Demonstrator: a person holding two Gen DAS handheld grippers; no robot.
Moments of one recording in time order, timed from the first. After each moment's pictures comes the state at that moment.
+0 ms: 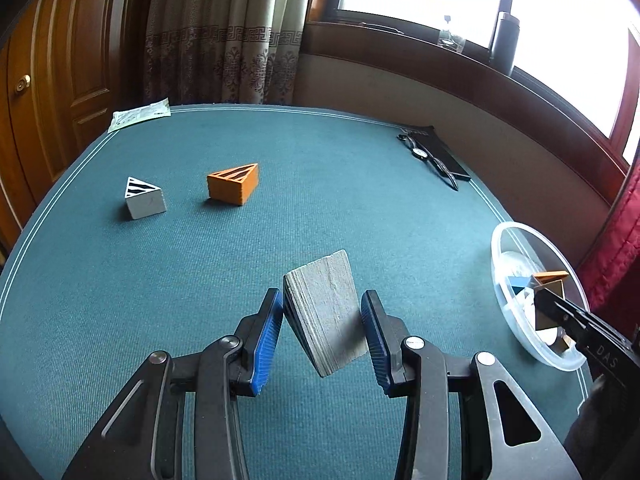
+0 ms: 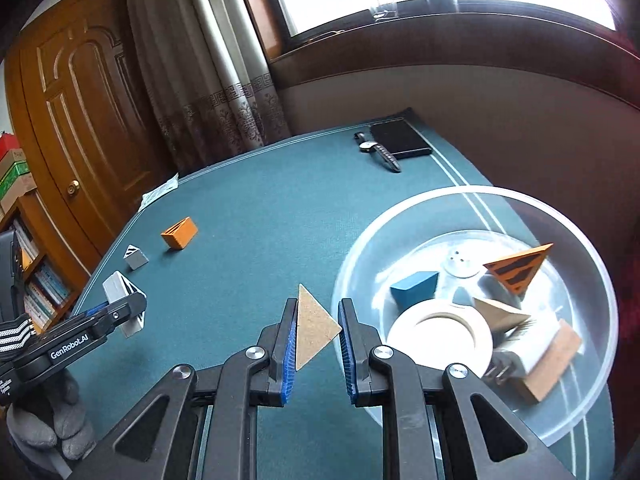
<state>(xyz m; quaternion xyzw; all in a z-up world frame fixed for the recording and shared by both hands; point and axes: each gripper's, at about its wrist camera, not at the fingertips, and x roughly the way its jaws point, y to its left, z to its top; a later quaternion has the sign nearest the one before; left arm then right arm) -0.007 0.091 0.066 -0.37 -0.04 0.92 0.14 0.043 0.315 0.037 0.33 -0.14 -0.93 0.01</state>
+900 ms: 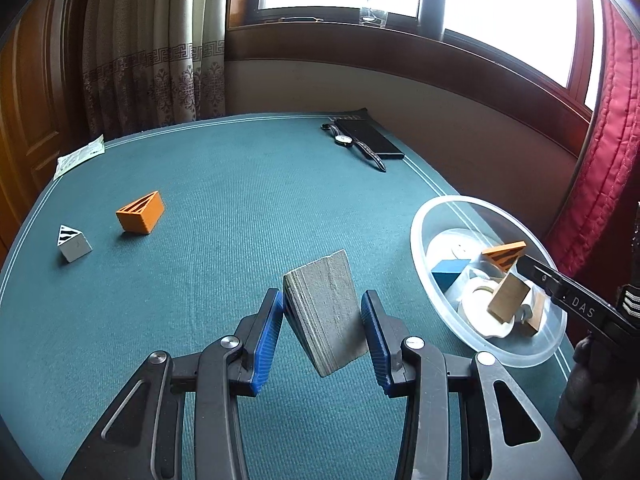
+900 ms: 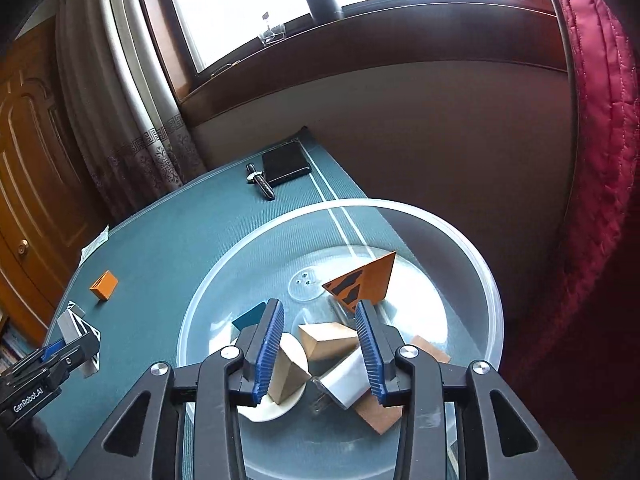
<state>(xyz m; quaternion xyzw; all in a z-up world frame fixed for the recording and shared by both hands) 0.000 0.177 0.076 -0.36 0.02 0.91 0.21 0.062 0.401 0.029 0.31 -0.18 -0.93 -0.10</state>
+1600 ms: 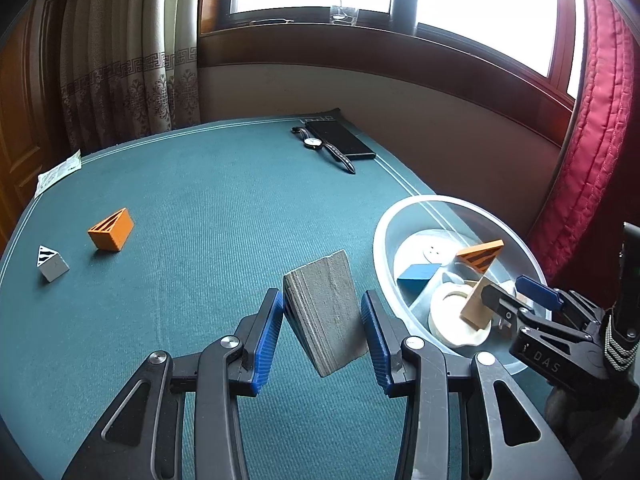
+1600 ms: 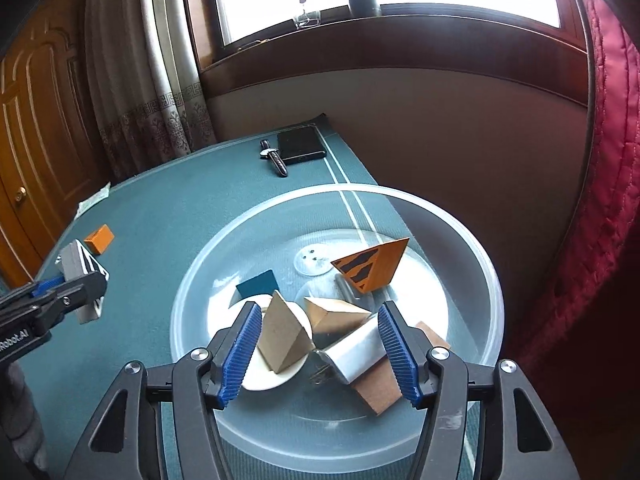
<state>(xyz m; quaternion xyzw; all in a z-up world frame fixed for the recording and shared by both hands) 0.002 0.207 0.082 -0.36 0.04 0.90 0.24 0.066 0.383 0.024 0.33 -0.10 -0.93 -0.10</state>
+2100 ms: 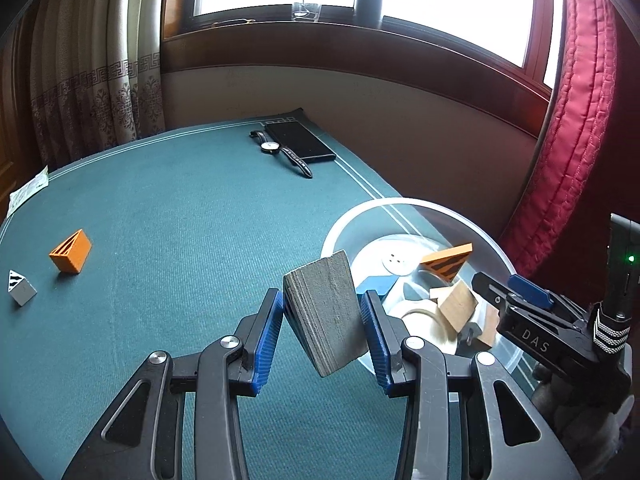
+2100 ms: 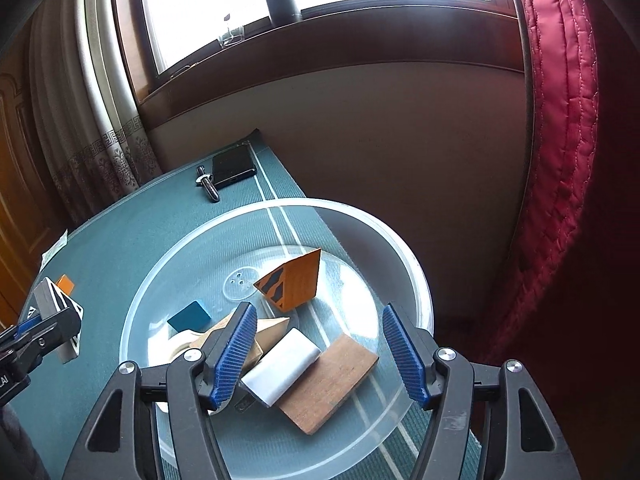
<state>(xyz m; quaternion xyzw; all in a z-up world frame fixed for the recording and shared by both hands) -0.004 0.248 0.084 -0.36 0.05 0.89 0.29 0.076 0.424 0.024 0.31 -0.16 -0.92 -0.18</state>
